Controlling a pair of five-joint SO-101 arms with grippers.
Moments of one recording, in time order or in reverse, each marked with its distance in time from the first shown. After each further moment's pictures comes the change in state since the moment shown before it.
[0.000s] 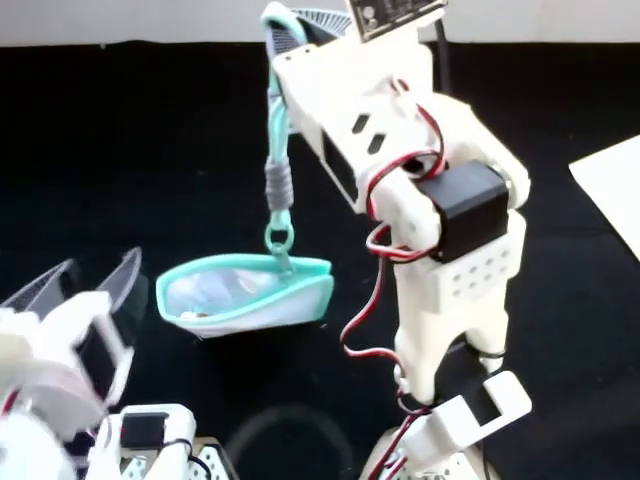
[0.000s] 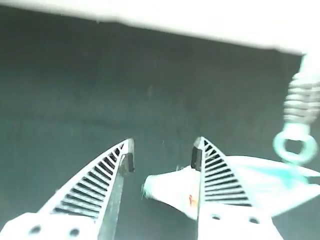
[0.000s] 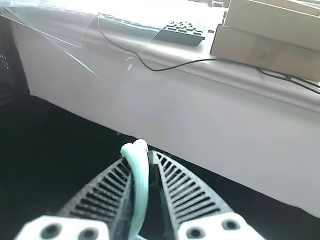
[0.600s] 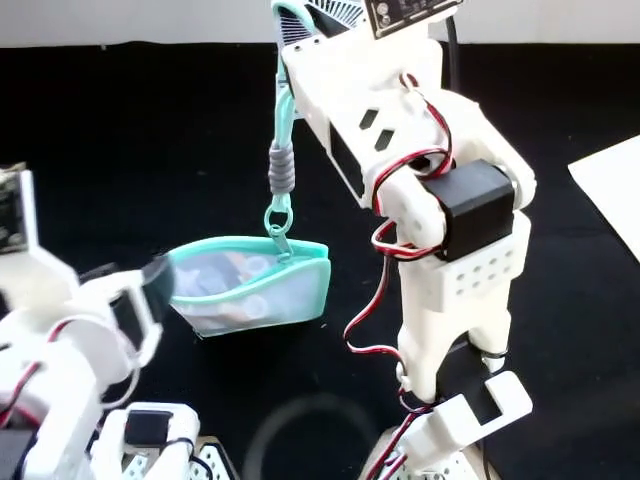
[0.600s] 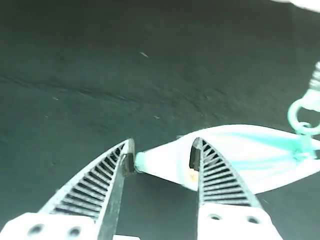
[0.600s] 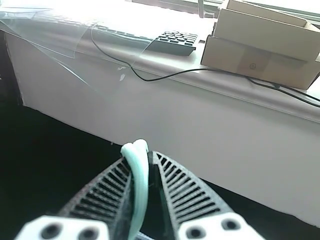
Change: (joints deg) left arm 5.9 0.1 14.6 -1.8 7.3; right arm 1.0 0.0 0.0 -1.8 0.0
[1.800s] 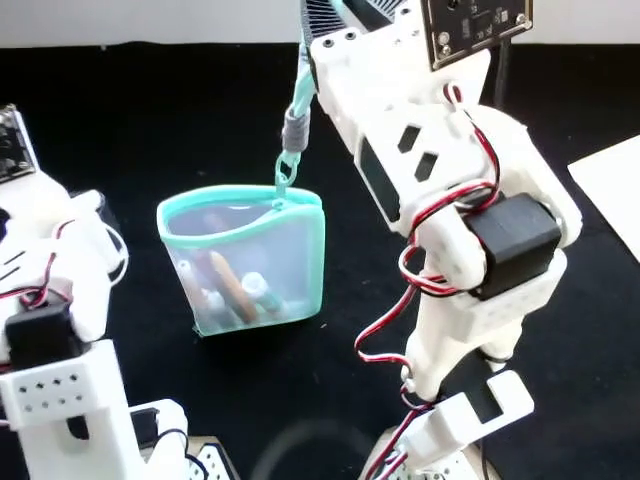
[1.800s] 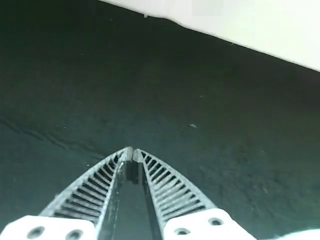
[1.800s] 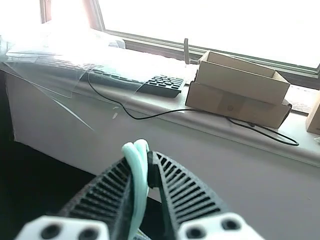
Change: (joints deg) left arm -17.3 1.1 33.2 -43.3 -8.5; right arm 1.2 -0.1 -10.4 0.5 1.5
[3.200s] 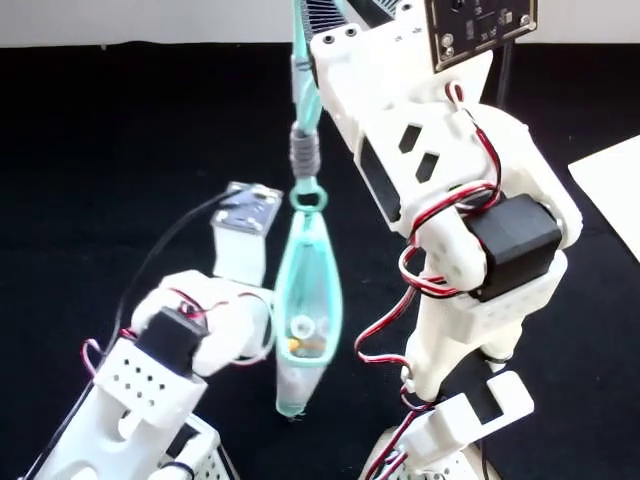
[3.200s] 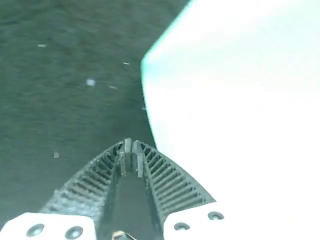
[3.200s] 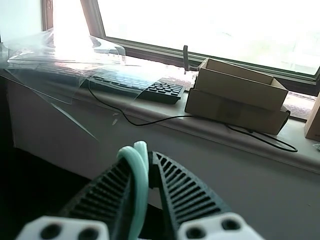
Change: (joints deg) left arm 48.2 0.0 12.9 15.6 11.5; right arm 0.0 0.1 0.0 -1.6 0.1
